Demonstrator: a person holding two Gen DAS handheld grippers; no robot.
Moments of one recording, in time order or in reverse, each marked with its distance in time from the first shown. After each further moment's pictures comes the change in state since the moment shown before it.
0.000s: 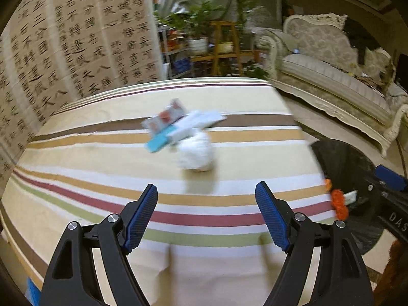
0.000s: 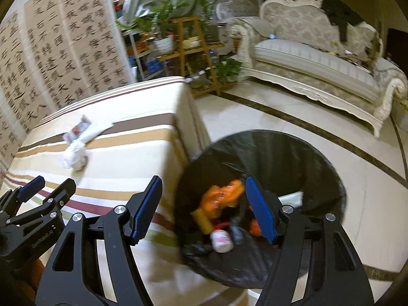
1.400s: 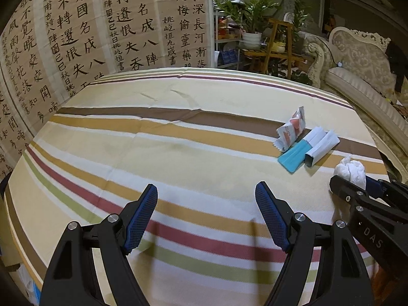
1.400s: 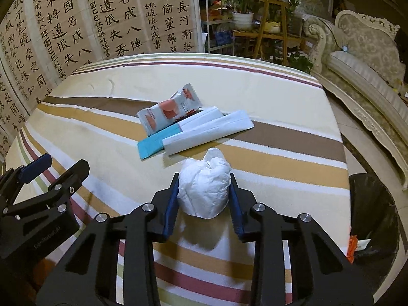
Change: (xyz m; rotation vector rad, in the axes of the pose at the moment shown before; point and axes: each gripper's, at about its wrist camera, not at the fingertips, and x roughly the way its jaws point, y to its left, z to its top) left arm 0.043 0.136 0.017 -0.156 0.053 0.094; right arm 0.076 0.179 0.029 -0.275 0.144 0.161
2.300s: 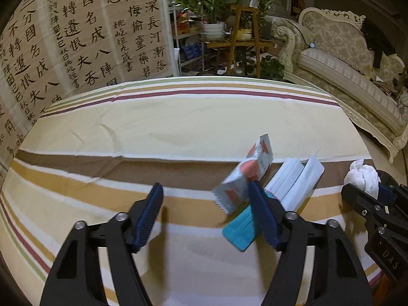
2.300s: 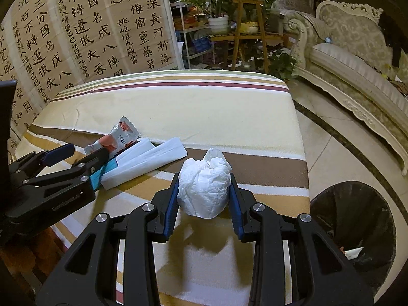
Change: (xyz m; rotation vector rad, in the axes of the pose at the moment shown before) left arm 0.055 -0.057 0.052 0.153 0.043 -0.128; right arm 0.012 -0.062 0.020 0.102 -0.034 -0.017
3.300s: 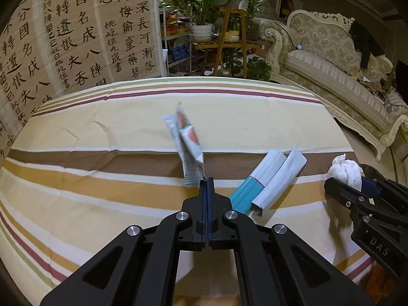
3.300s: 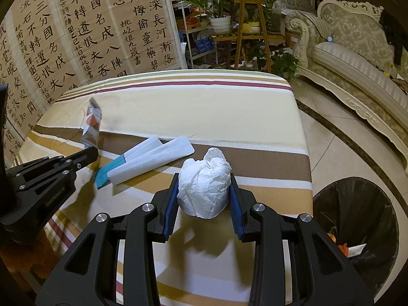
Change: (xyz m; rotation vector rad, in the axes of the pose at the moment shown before) left arm -0.018 0.006 -0.008 -0.002 -0.009 -0.076; right arm -0.003 0.000 -0.003 0.001 -0.003 0.018
